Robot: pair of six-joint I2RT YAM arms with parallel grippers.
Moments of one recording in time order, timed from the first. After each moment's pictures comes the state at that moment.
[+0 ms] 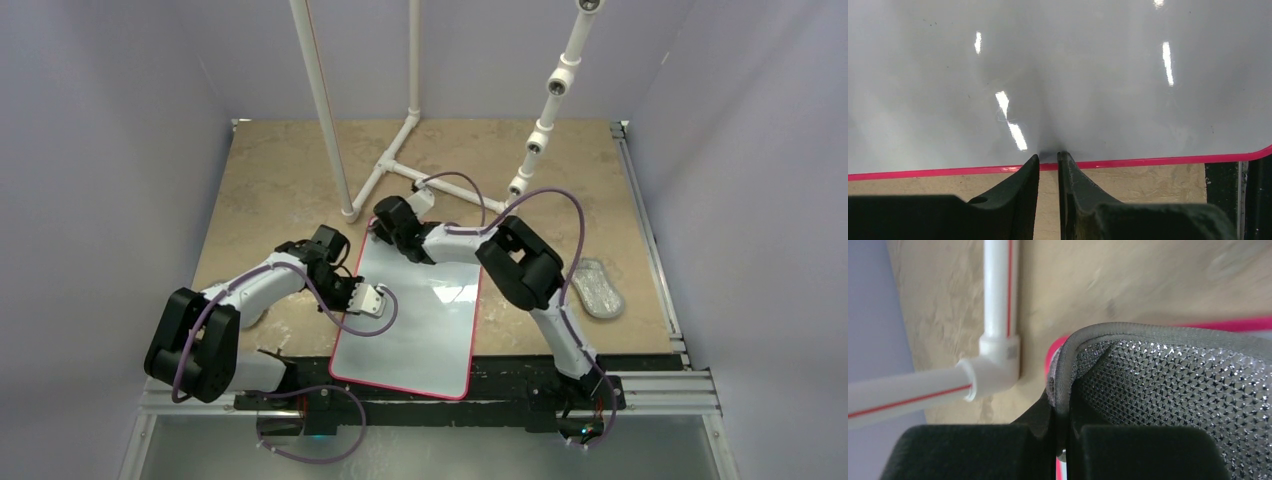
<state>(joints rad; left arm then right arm) -0.39 1.37 0.67 -0.75 0.43 1.42 0.85 2.23 1.44 0.13 0.41 1.25</state>
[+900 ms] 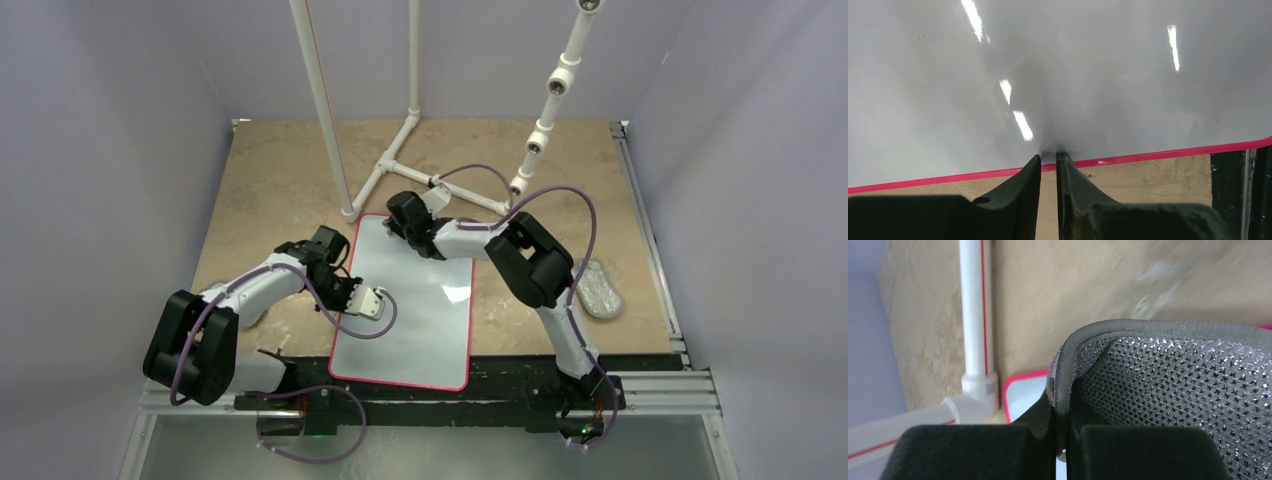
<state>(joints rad) -0.39 1.35 0.67 -0.77 0.38 1.44 0.79 2.19 1.38 0.14 0.45 1.25</state>
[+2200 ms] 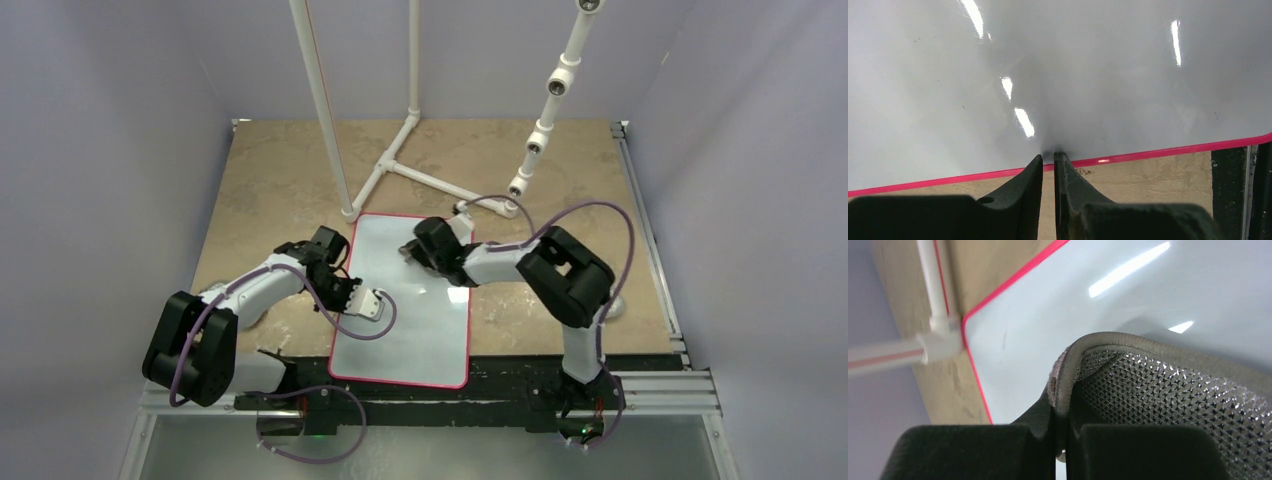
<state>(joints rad) -0.39 1.35 0.68 -0.78 0.36 1.45 0.86 2.00 1.07 0.20 0.40 1.33</state>
